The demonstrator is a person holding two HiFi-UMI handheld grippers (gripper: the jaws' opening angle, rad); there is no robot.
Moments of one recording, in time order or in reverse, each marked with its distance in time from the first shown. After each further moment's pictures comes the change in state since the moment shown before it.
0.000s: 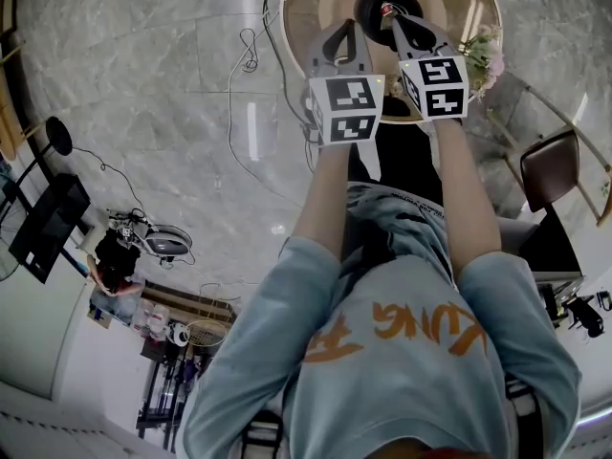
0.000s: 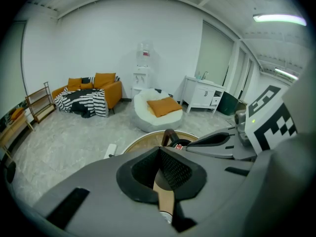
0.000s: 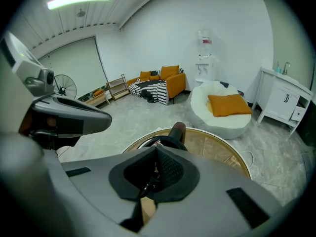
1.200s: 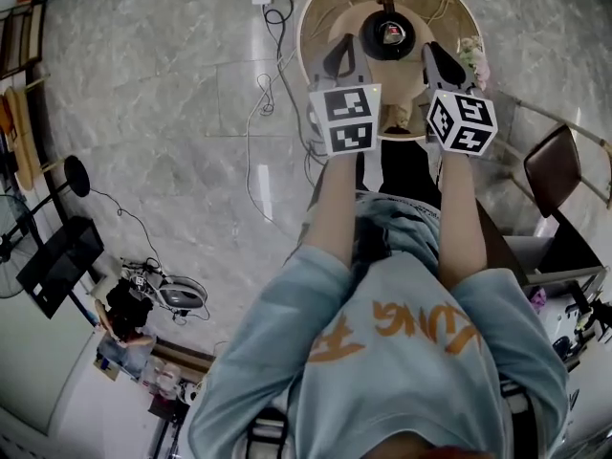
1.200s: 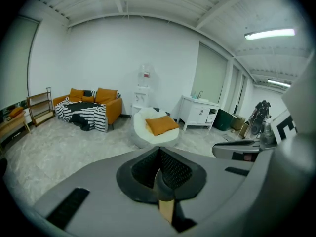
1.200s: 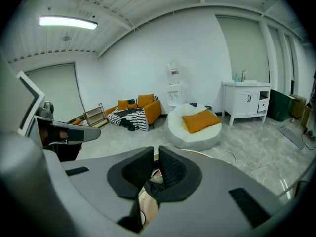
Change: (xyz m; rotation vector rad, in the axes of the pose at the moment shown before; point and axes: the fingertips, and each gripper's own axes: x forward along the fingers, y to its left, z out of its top) left arm -0.107 0.008 0.061 -0.017 -0.207 -0.037; right arm -0.143 0.014 0.051 0.215 -0.304 -0.252
